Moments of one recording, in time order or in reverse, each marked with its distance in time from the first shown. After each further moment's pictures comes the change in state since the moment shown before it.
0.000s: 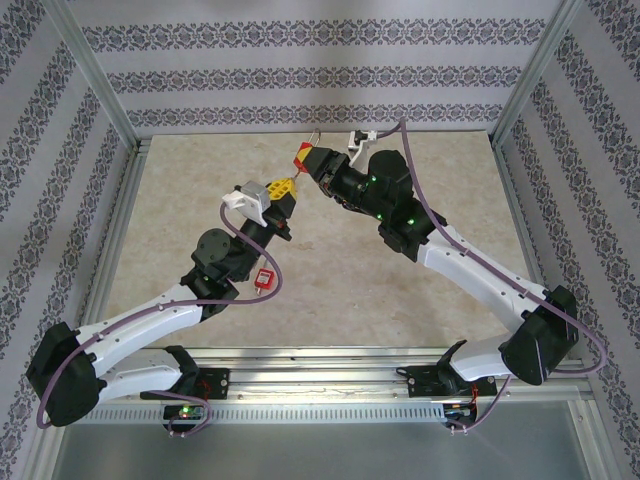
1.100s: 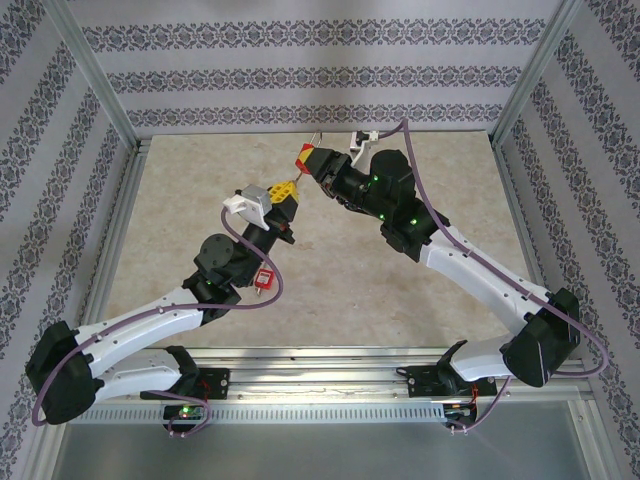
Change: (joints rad) left arm -0.058 -0.008 0.000 -0.002 -0.095 -0.031; right arm -0.010 -0.013 0.002 -0.031 -0.009 -0.001
